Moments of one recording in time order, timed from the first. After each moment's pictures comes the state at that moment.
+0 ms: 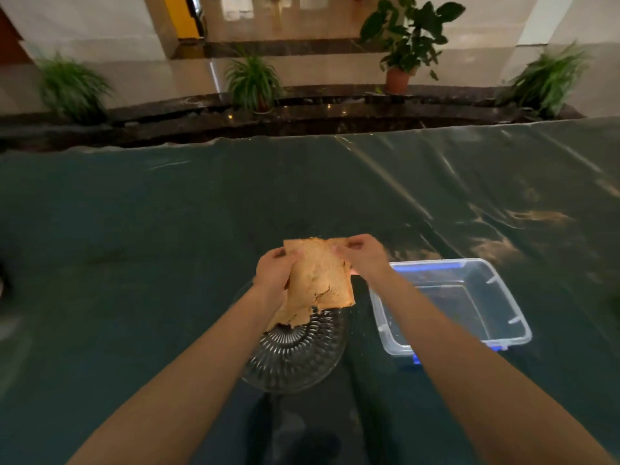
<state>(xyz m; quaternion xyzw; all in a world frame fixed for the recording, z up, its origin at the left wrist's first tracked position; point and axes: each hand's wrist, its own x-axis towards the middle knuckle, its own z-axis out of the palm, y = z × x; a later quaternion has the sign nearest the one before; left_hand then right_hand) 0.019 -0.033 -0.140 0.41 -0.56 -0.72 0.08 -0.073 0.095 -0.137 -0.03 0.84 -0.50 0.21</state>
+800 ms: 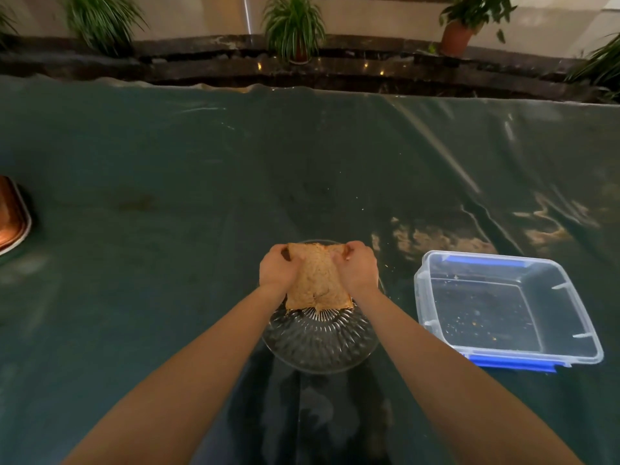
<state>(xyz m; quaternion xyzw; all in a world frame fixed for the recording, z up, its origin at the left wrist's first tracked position) 0.052 -0.093 -0.232 0.47 -0.75 -0.47 0.05 -0.027 0.023 -0.221 -0.09 0.92 -0.35 0.18</state>
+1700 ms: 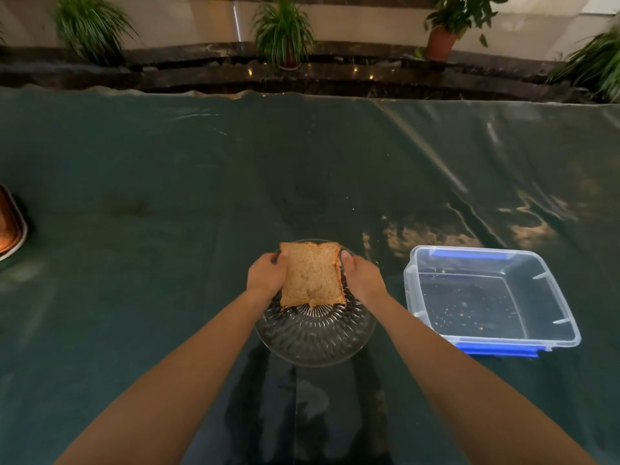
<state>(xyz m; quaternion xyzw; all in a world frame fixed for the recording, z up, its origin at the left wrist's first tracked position) 0.067 -0.096 -0.224 0.45 -0.77 -0.46 -0.01 -0.023 0.057 -0.223 -0.14 0.91 -0.30 0.25</state>
